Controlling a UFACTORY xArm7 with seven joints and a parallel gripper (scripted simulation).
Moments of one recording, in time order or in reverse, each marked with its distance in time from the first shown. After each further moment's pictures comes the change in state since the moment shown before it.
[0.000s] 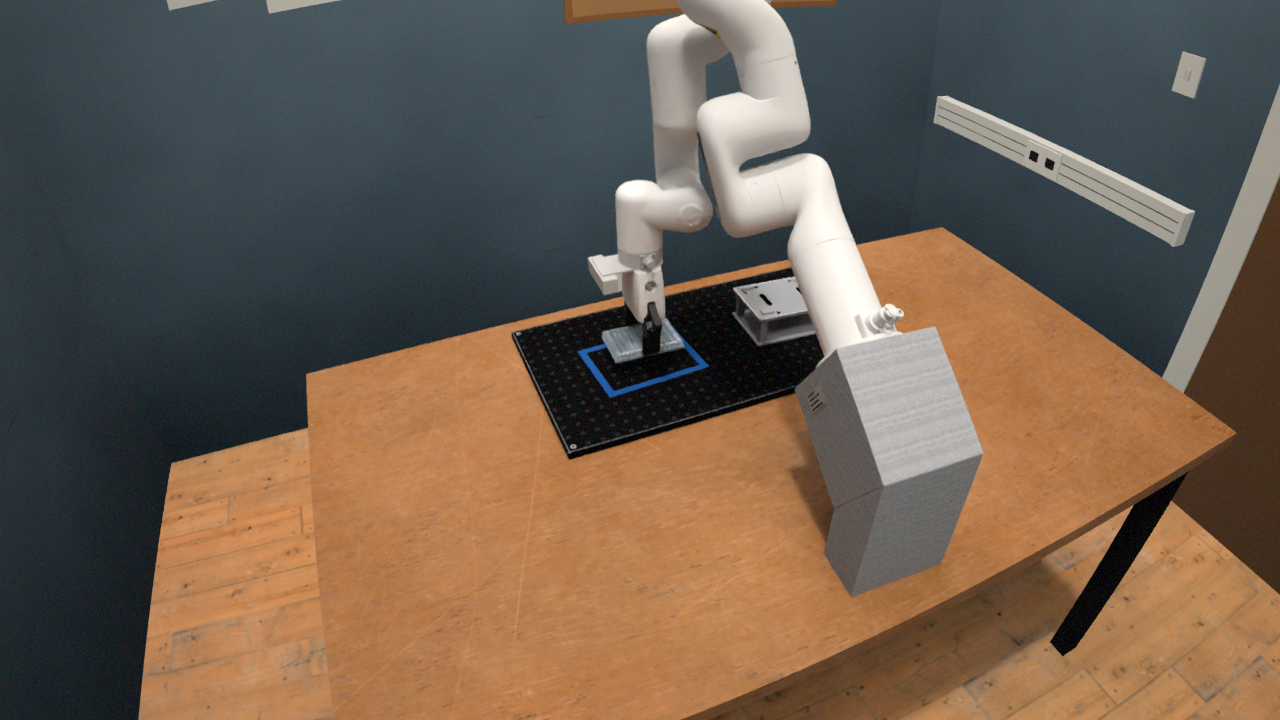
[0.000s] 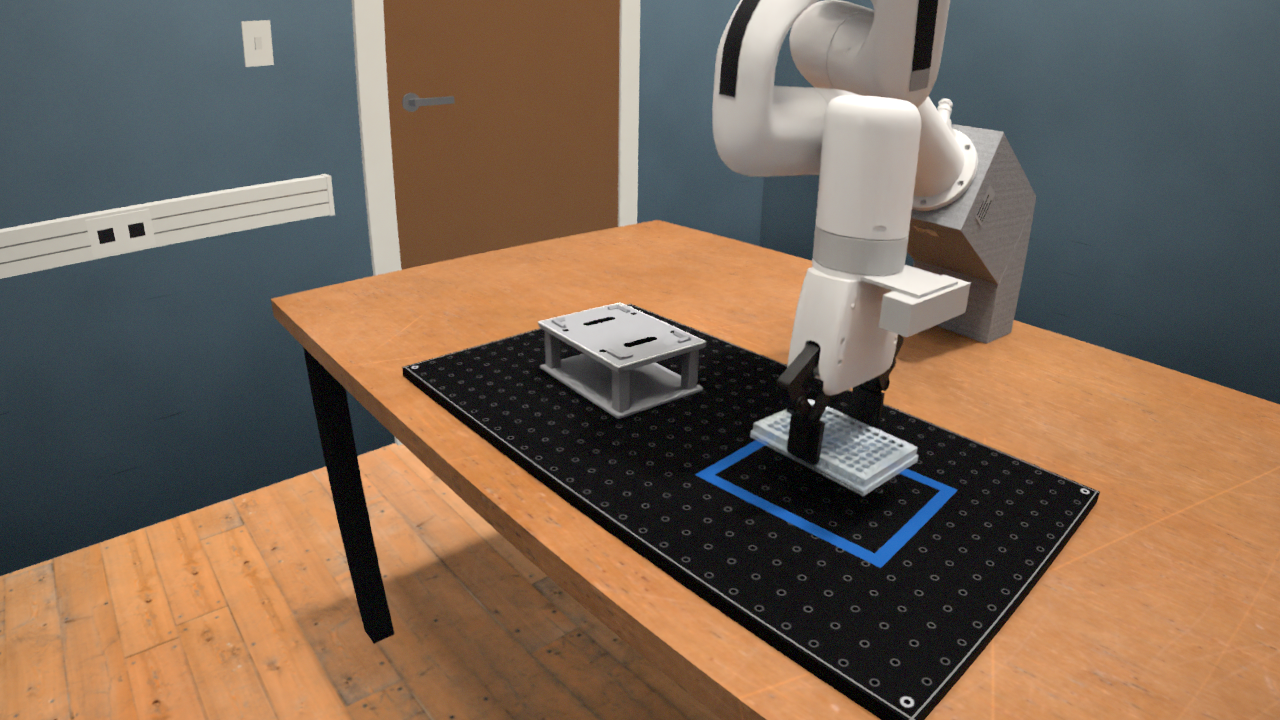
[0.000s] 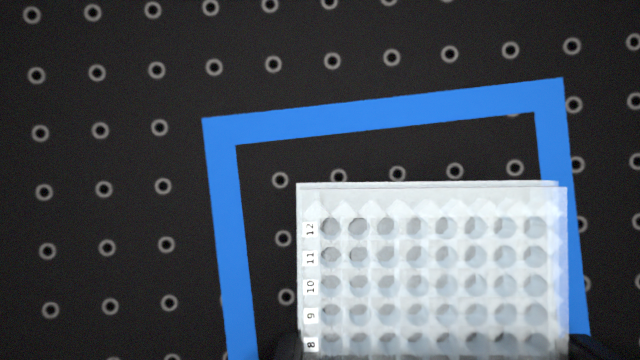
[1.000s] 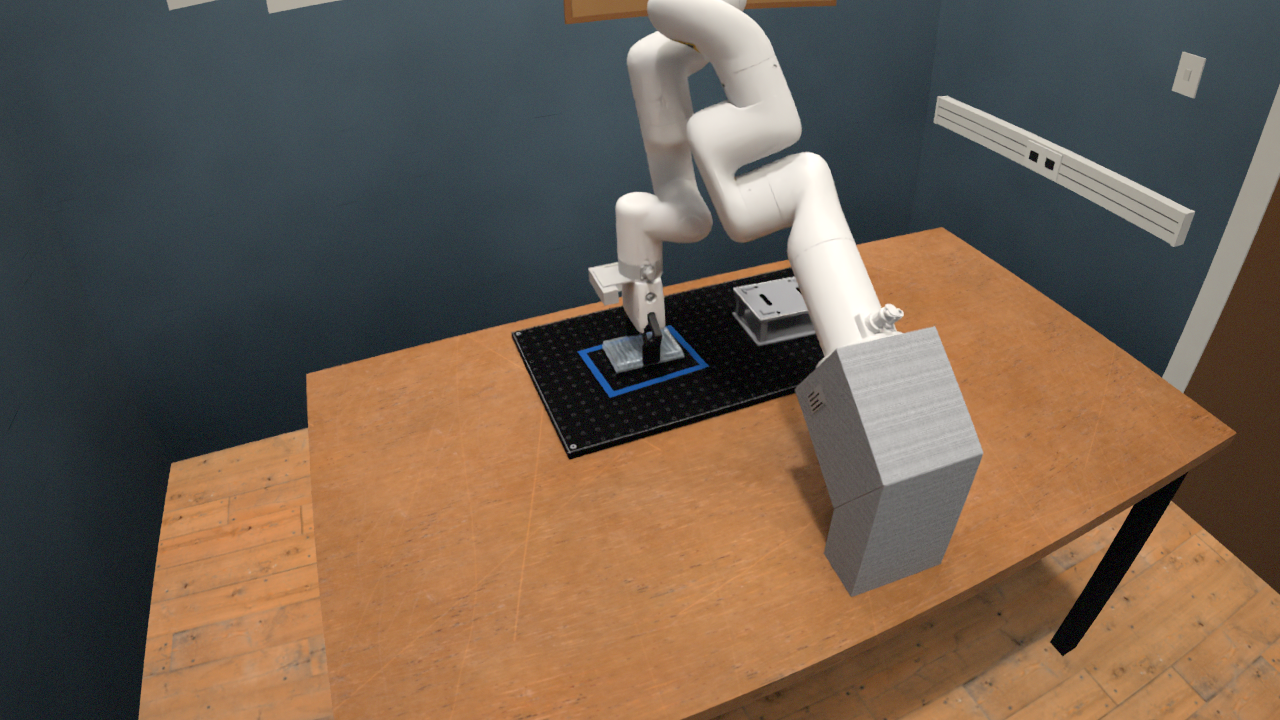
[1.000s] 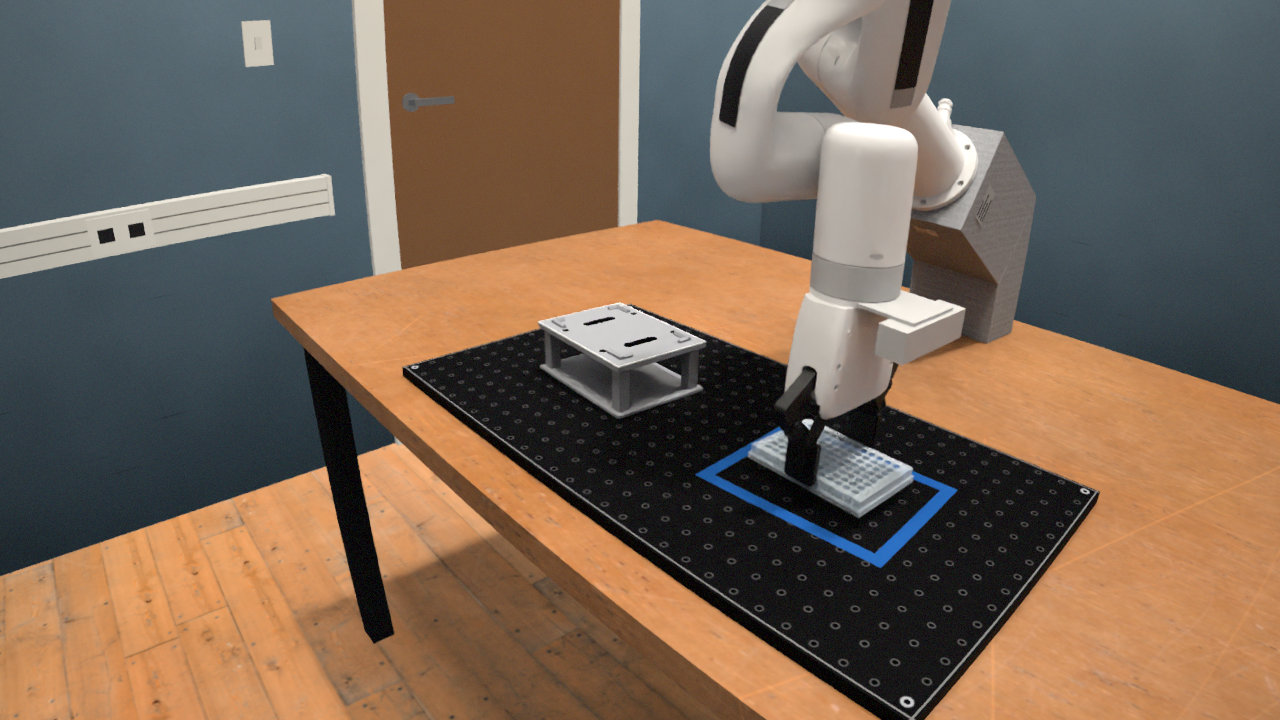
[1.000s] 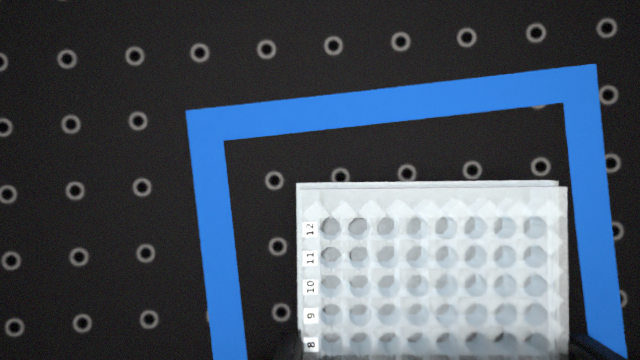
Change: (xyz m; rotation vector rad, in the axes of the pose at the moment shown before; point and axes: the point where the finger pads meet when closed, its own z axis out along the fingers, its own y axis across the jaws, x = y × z) arm 0.000 0.000 0.022 0.004 -0.001 0.000
